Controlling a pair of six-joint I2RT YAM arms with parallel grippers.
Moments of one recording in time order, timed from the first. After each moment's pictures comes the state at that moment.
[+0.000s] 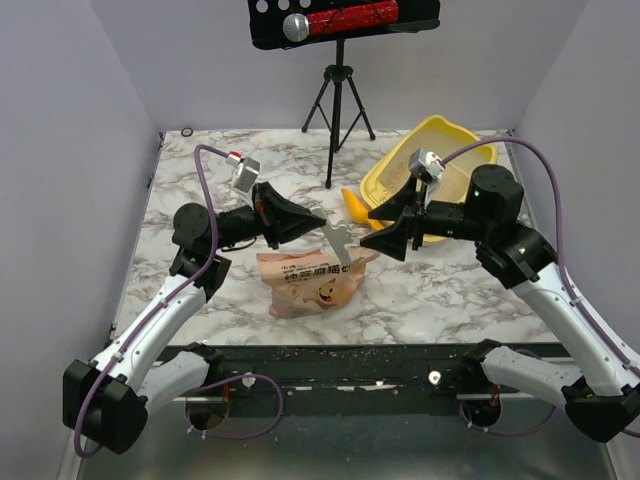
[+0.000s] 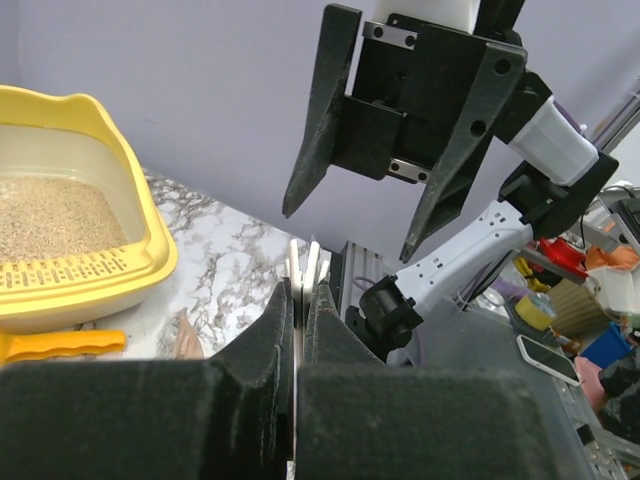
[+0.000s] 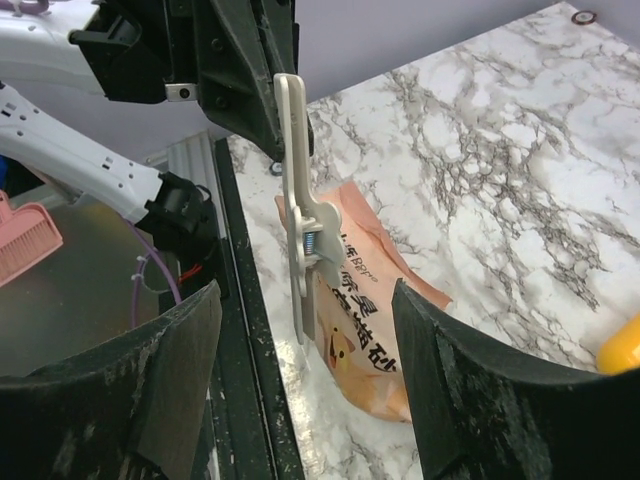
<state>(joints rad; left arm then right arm) -0.42 0.99 0.77 0.64 0.89 -0.77 0.58 1.01 1.19 -0.33 -0.73 0.09</state>
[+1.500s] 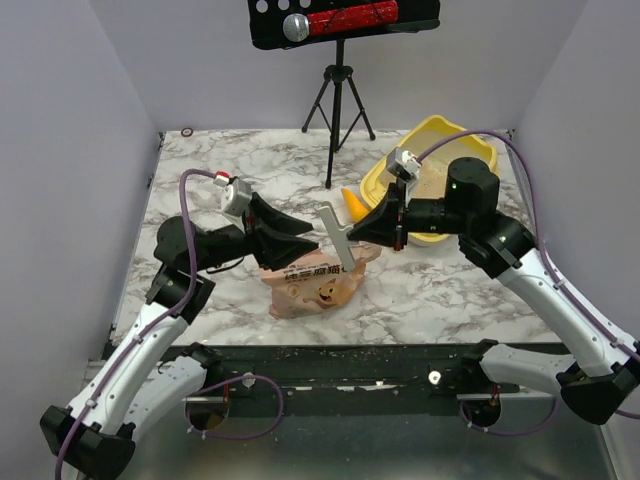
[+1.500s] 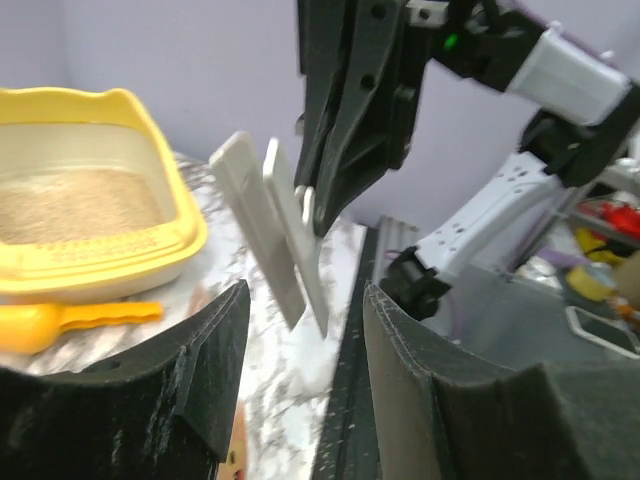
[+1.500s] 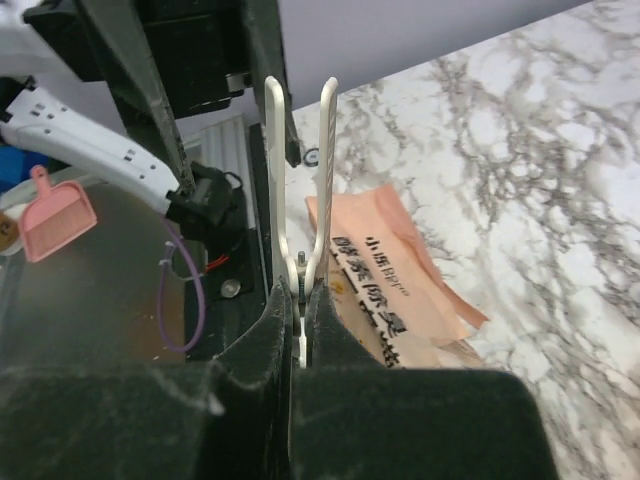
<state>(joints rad) -0.46 0.81 0.78 0.36 0.86 -0.58 0.63 1.11 1.21 -0.30 -0.81 0.10</state>
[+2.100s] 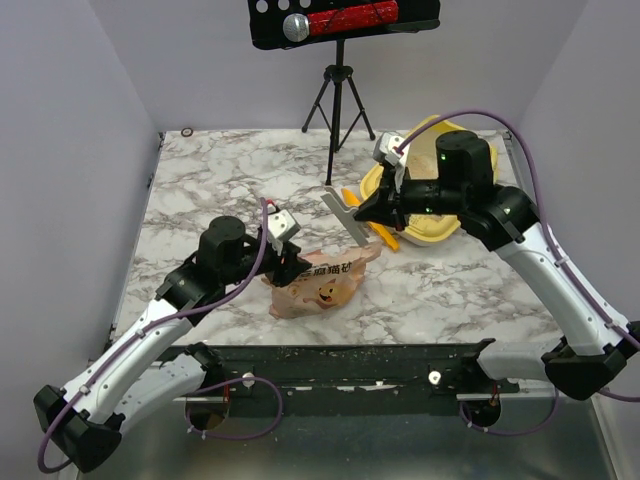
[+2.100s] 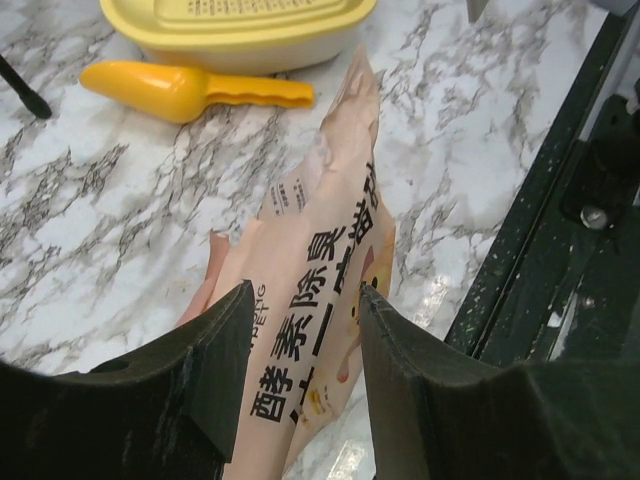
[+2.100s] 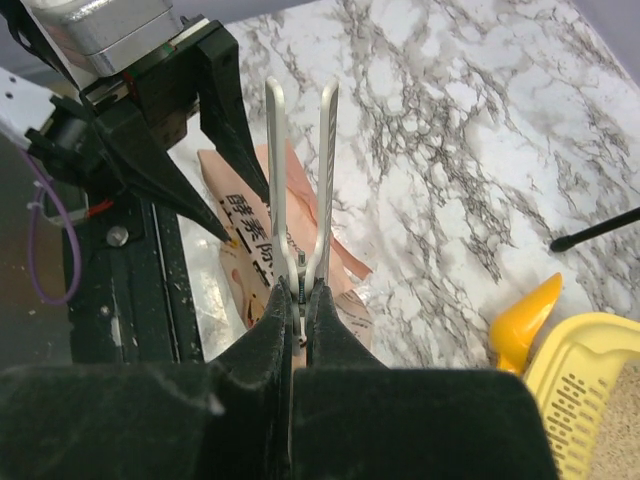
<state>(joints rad) -0.62 0.81 0.80 -0.31 0.41 0.00 0.63 1.26 1.53 -0.66 -0.62 -0.23</state>
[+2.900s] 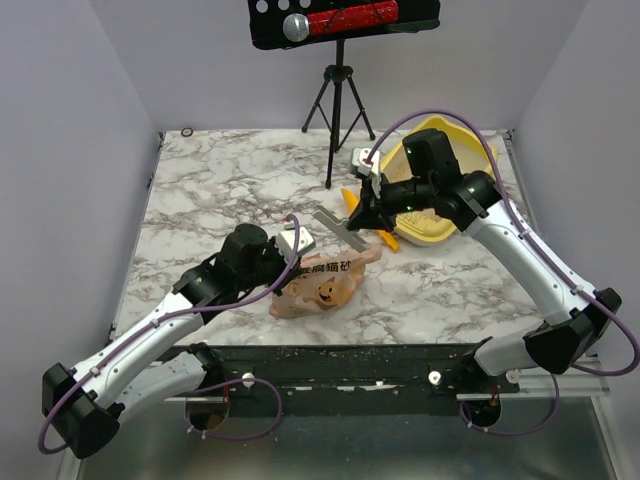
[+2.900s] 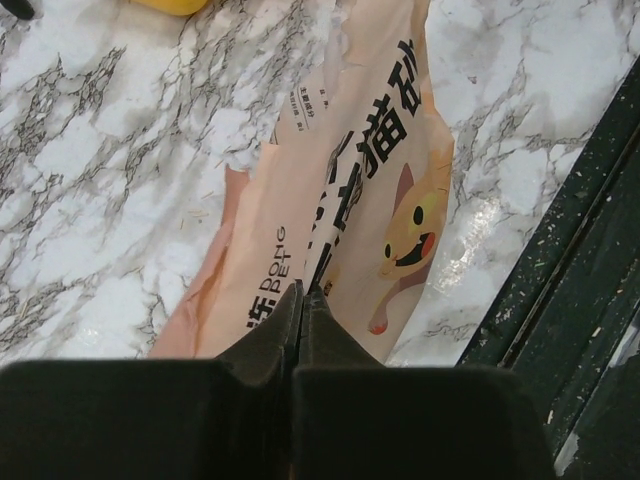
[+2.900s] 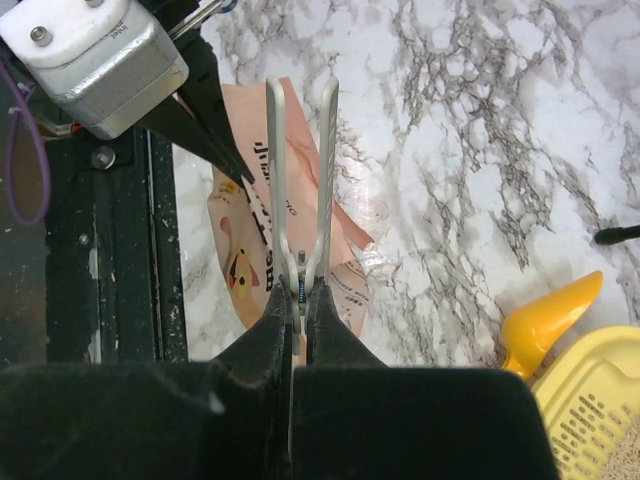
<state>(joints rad) -0.72 0.87 0.74 -0.42 0.24 0.15 0.61 1.42 1.56 -0.80 -0.70 -0.45</state>
